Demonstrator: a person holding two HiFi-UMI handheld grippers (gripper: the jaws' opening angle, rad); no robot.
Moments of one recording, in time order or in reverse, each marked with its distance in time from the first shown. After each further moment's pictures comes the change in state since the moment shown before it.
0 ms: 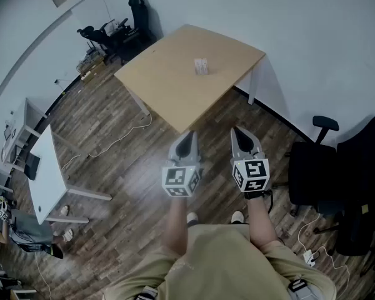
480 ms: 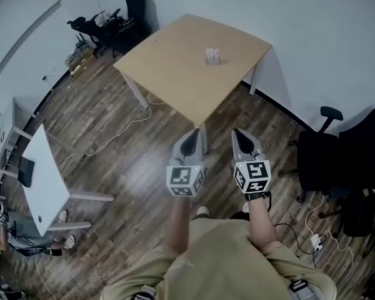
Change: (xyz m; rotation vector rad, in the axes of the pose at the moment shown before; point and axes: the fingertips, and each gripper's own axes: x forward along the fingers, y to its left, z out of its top) left arm -0.057 0.142 -0.009 -0.047 0.013 -0.071; right arm 0.069 0.149 -0.040 0.010 0.069 -0.045
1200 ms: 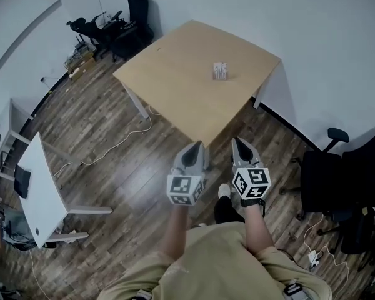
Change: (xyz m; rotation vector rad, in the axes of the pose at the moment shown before) left arm 0.095 0.084 -0.030 -0.032 0.055 -0.021; right arm 0.137 -0.032 -0.016 0.145 -0.003 -0.002
